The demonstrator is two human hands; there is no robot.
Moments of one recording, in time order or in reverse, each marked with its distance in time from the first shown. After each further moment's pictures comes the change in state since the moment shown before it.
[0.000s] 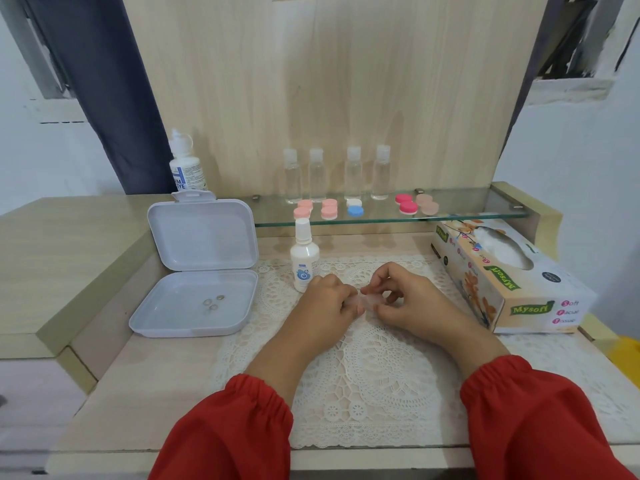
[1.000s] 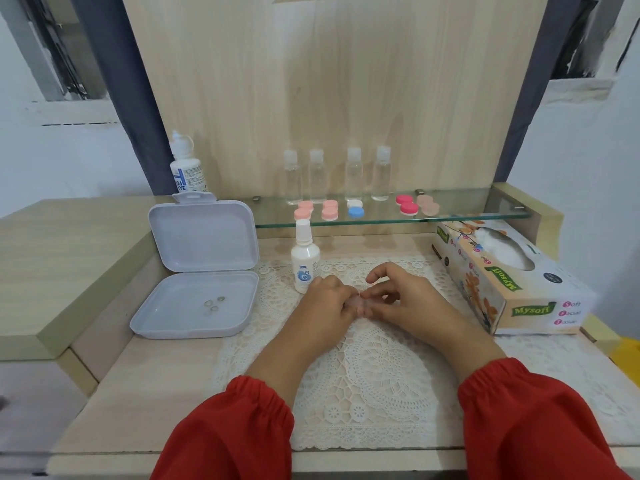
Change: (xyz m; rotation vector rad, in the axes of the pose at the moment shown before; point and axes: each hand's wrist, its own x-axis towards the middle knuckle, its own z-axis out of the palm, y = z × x) left_hand -0.001 0.001 -0.001 0.027 0.002 0.019; right_hand 0.001 -0.009 0.003 0.026 -0.008 0.086
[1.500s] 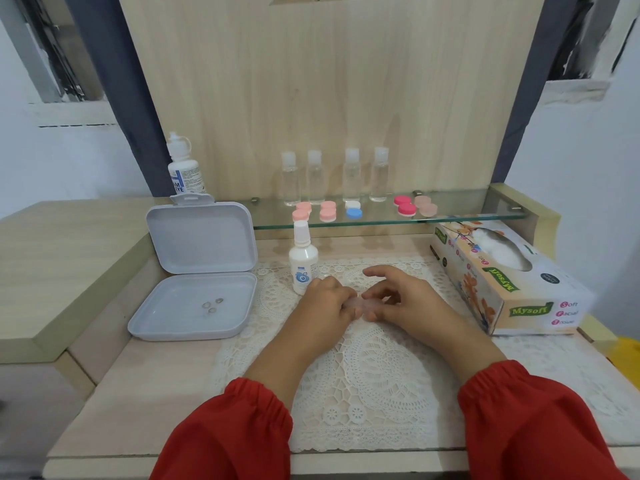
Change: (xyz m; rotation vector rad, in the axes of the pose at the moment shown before) left_hand 0.002 -0.001 0.001 0.013 -0.008 -0.021; right_hand 0.002 0.007 0.002 0.013 0.015 0.008
